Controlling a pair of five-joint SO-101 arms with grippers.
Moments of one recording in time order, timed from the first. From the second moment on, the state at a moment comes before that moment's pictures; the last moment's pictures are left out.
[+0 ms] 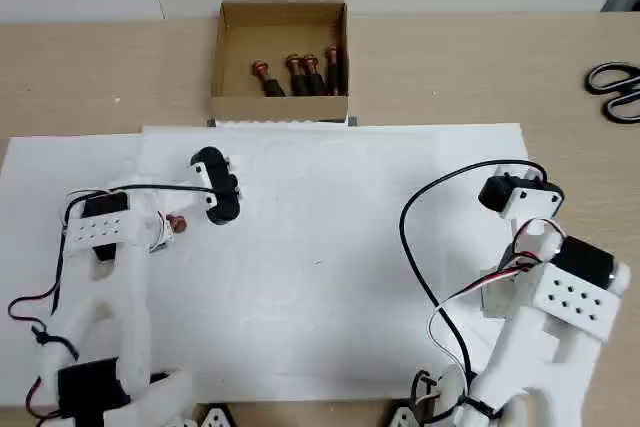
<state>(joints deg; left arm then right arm) -15.8 -13.0 45.3 50.2 -77.7 24.7 -40.5 45.9 87.0 26.8</state>
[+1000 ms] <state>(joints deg) -11.9 -4.4 36.2 49.6 -77.3 24.7 -40.5 45.8 87.0 26.8</state>
